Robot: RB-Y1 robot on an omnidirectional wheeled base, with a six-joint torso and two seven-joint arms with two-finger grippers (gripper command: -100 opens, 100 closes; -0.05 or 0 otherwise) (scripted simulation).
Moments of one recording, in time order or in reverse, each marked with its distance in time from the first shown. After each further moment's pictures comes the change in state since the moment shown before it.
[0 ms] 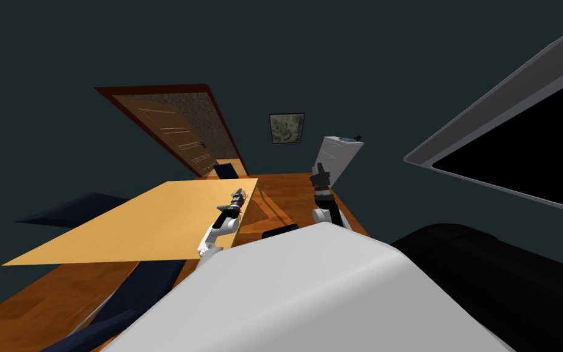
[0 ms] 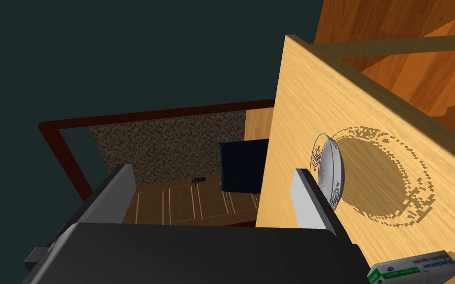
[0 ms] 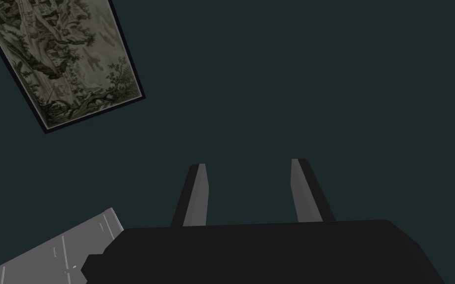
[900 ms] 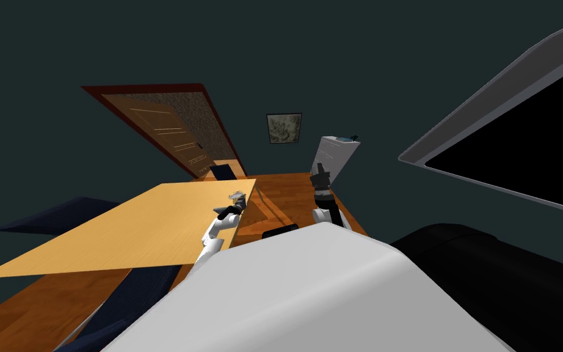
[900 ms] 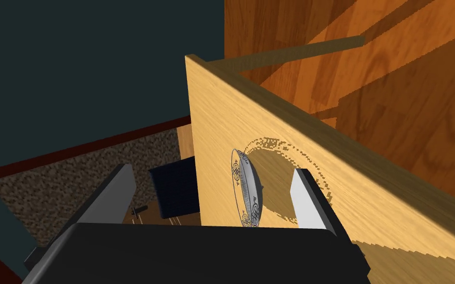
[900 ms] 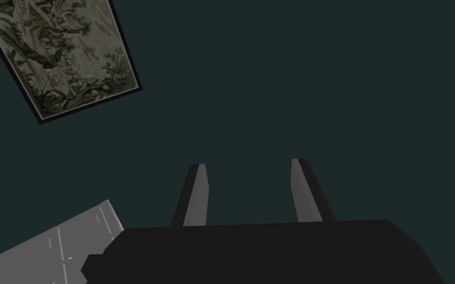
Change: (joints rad) left arm -0.119 0.062 -0.035 0.184 0.089 0.250 -0.053; right arm 0.000 0.000 0.000 0.000 0.000 0.000 0.000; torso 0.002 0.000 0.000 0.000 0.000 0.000
